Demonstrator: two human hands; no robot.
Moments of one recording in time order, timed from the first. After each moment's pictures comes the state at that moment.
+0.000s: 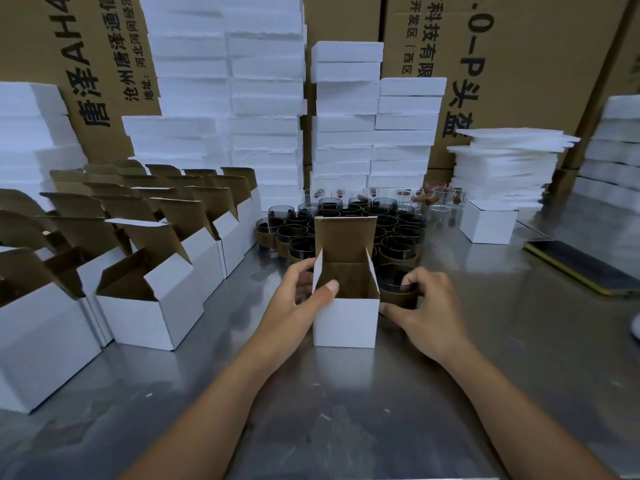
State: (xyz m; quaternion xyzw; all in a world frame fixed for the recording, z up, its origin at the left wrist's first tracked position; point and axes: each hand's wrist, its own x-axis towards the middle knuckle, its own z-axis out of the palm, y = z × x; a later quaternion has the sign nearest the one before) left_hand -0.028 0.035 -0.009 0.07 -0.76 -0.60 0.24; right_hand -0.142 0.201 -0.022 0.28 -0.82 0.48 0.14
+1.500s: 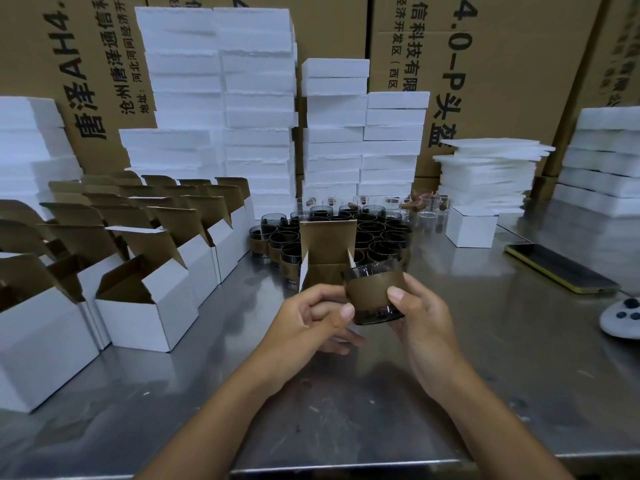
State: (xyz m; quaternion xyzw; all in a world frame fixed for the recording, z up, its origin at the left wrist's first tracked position) left_hand -0.001 0.069 0.002 -0.05 -0.69 -0.70 0.15; right_hand -0.086 0.210 -0.001 0.32 -0.55 0.77 -0.06
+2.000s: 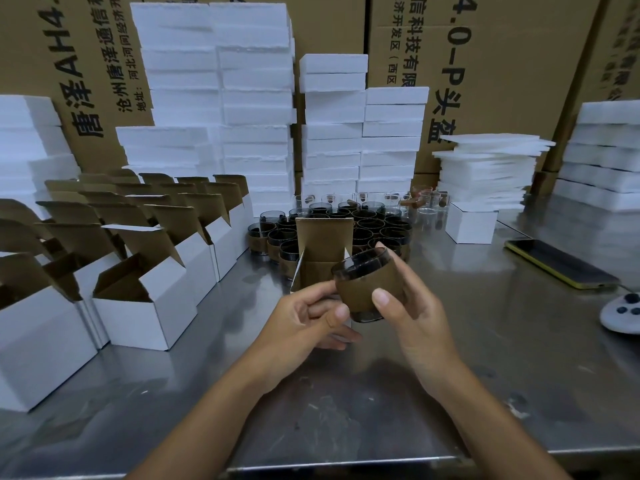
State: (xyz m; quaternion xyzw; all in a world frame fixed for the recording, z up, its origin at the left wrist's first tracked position) left_hand 0.000 0.066 0.002 -0.07 -0.70 -0.70 0.14; right_hand -0.080 0.210 0.002 0.38 -0.55 0.75 -0.01
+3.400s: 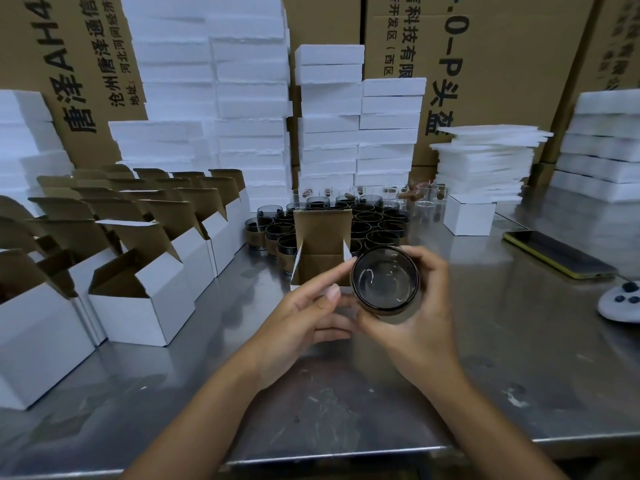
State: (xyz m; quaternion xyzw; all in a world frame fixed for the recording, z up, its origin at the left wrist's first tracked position) left_hand -0.003 0.061 -0.001 -0.11 -0.68 -0.72 0.07; right_hand -0.078 0.207 -0.008 0.41 -0.59 0.64 0.26
